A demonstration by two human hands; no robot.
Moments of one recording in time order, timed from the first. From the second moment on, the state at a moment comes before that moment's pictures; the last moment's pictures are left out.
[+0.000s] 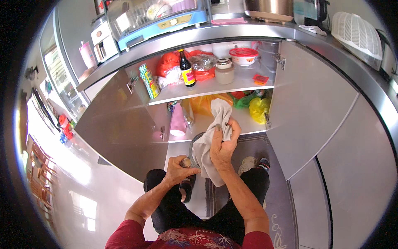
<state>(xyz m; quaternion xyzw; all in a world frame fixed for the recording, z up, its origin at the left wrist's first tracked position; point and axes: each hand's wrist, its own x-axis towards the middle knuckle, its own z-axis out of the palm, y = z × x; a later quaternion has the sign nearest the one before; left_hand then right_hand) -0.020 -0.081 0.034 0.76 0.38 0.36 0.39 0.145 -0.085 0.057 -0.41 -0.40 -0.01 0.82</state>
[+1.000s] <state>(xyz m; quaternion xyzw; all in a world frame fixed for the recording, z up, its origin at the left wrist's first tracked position) -0.047 -0.092 0.030 0.83 0.31 0.41 0.22 0.133 -0.114 0.046 -0.60 -0.76 -0.13 0.22</state>
